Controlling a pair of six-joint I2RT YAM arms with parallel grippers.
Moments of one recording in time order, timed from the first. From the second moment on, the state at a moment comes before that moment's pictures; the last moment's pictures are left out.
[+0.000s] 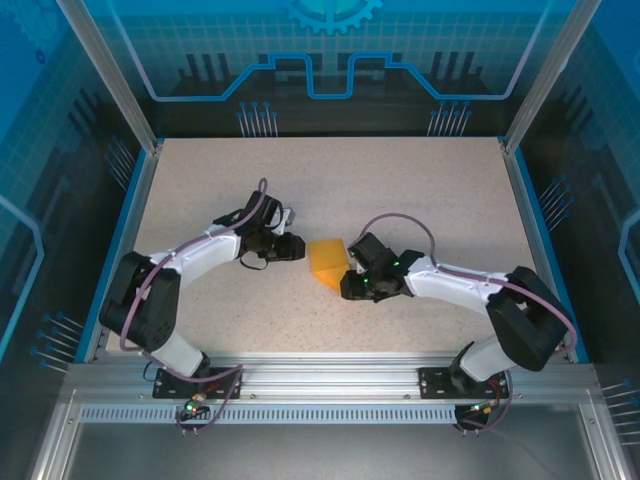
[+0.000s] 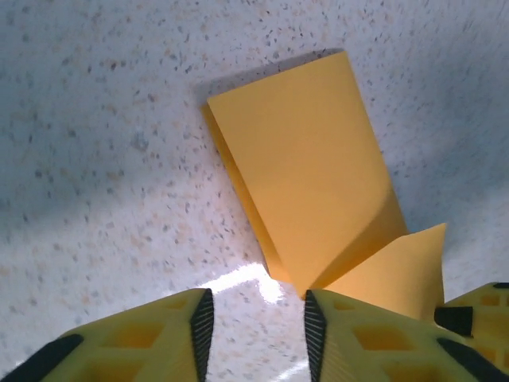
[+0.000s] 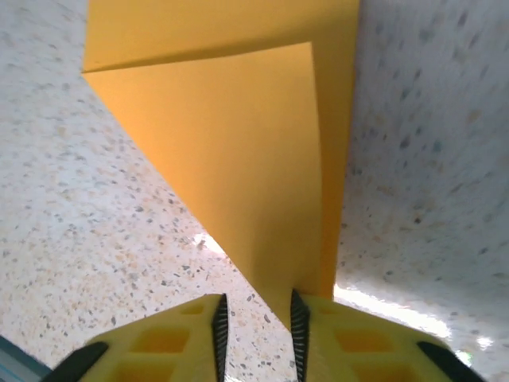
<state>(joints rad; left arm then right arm) -0.39 1.56 0.95 -0.44 0.37 -0.48 0.76 1.46 0.81 -0.44 -0.13 0.65</state>
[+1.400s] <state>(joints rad) -0.43 1.53 0.75 -0.22 0.52 -0.87 0.51 1.57 0.84 -0.42 -0.30 0.28</state>
